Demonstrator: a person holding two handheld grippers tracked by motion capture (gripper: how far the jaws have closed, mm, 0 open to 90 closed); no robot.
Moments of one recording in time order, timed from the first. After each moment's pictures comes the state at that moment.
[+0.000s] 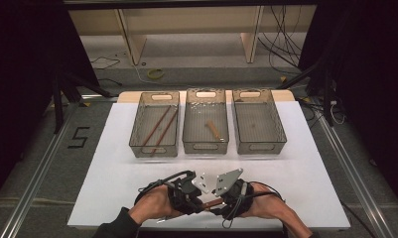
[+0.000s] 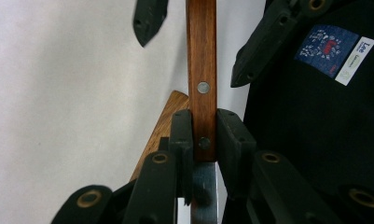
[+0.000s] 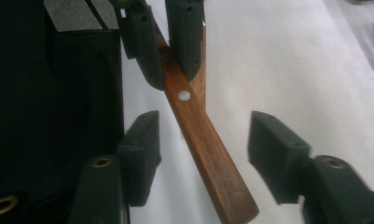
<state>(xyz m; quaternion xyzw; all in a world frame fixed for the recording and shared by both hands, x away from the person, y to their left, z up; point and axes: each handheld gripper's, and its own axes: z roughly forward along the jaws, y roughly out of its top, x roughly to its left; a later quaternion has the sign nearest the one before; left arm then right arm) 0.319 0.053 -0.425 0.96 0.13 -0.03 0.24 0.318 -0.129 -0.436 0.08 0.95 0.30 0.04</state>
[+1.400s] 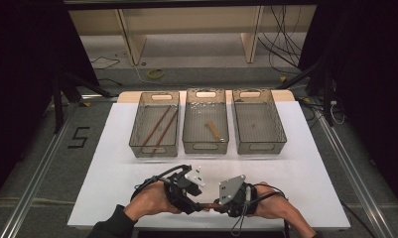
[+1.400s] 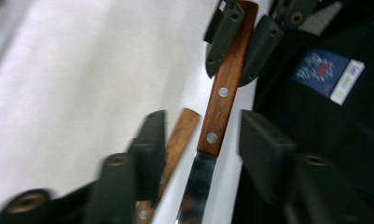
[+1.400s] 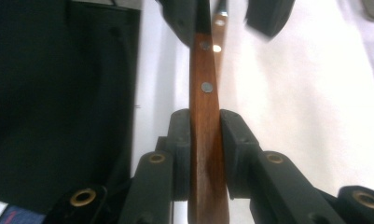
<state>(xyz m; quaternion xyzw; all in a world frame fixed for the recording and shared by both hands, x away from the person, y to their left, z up) 0.328 0.064 -0.411 0.95 0.14 -0.01 0.29 0.310 -0.137 -0.433 0.01 0.96 0.29 0.05</state>
